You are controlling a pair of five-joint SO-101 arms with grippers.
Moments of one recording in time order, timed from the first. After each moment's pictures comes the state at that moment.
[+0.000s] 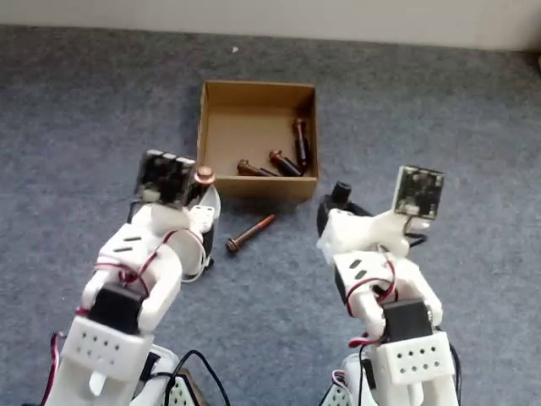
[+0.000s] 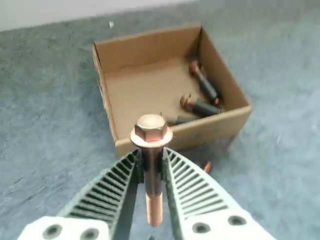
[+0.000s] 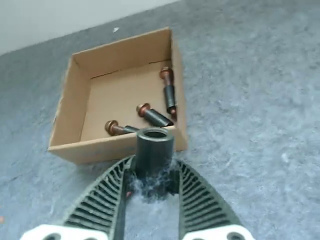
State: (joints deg) left arm 12.4 -71.3 61.8 45.7 9.7; right arm -17.3 -71.9 64.2 45.9 -19.3
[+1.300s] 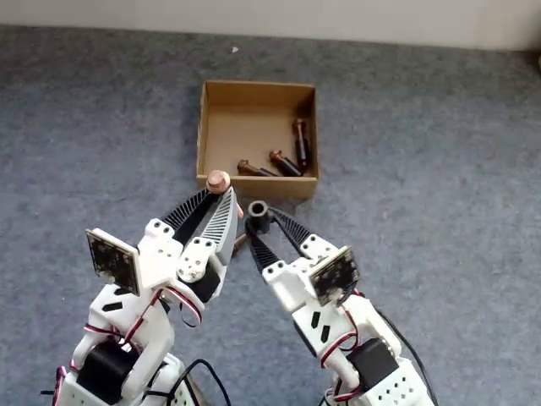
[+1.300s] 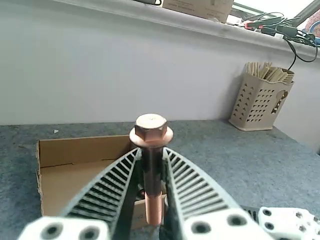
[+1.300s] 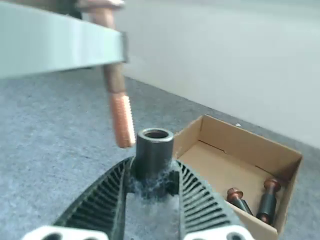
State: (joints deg) left arm 23.2 -104.0 75.1 36.9 18.0; right arm -40.3 -103.6 95.7 18.2 8.1
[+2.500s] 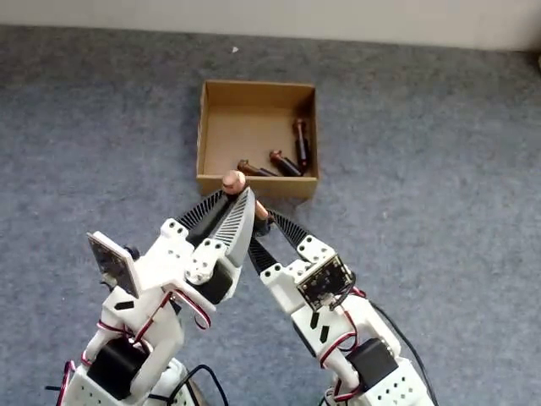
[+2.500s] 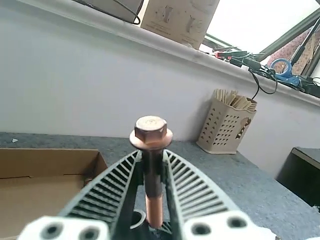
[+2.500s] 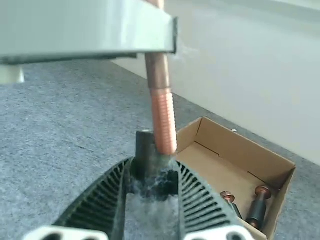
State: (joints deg) left arm 25.1 -104.0 80.0 27.0 24.3; right arm -40.3 -103.6 95.7 18.1 13.4
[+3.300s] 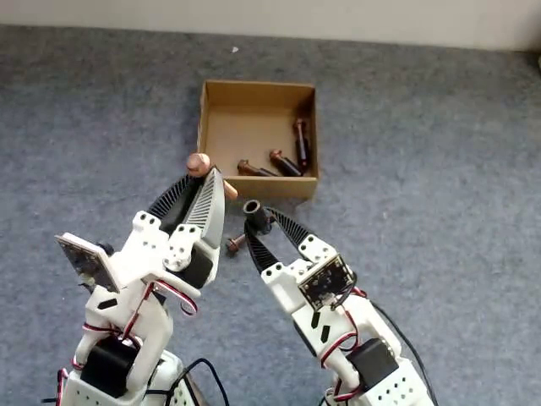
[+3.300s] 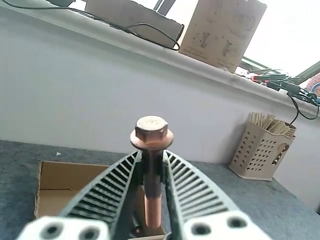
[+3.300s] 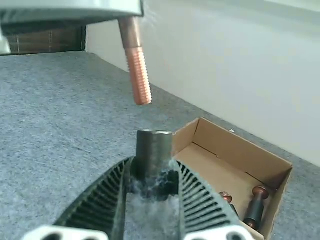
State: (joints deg) left arm 18.4 -104.0 78.2 26.7 24.2; right arm -40.0 -103.6 95.7 18.1 13.4
